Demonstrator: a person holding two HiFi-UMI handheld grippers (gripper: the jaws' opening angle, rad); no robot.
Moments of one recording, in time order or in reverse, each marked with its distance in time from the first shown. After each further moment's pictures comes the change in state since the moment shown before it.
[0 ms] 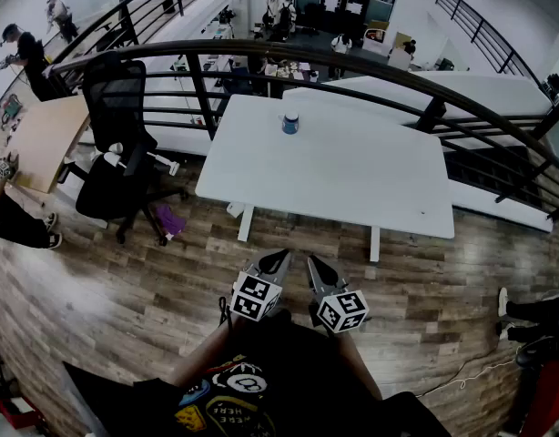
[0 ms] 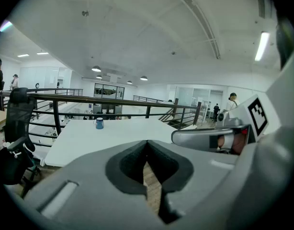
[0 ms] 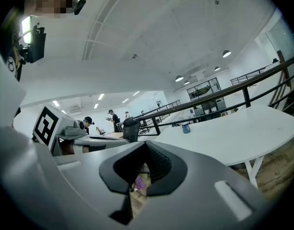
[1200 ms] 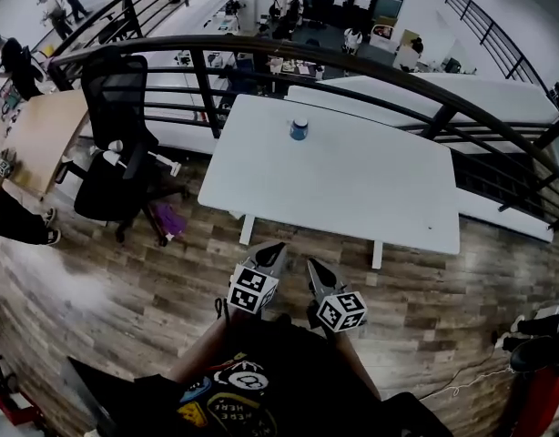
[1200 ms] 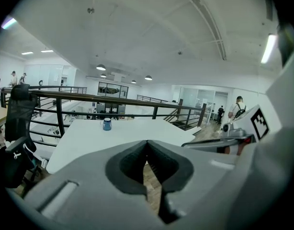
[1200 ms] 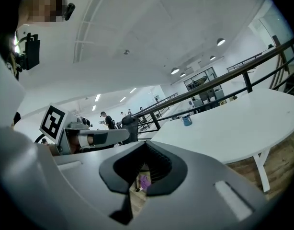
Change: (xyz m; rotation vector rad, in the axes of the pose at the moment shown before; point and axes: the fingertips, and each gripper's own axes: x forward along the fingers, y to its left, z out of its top) left arm 0.041 0.082 0.018 -0.033 0.016 0.029; right arm 0.071 -0.032 -0.009 0.110 0.052 0.012
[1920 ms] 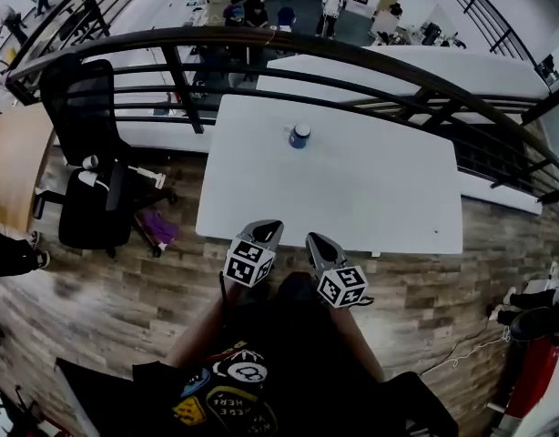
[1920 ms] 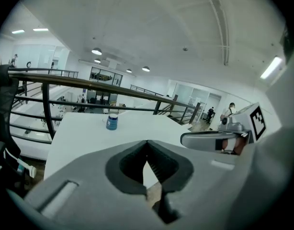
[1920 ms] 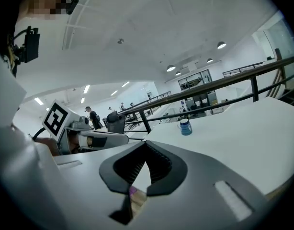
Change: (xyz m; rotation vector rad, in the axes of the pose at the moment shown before) left arm 0.105 0.171 0.040 -0.075 0.109 -0.143; right arm 0.185 -0.052 0.063 -0.051 0.052 -0.127
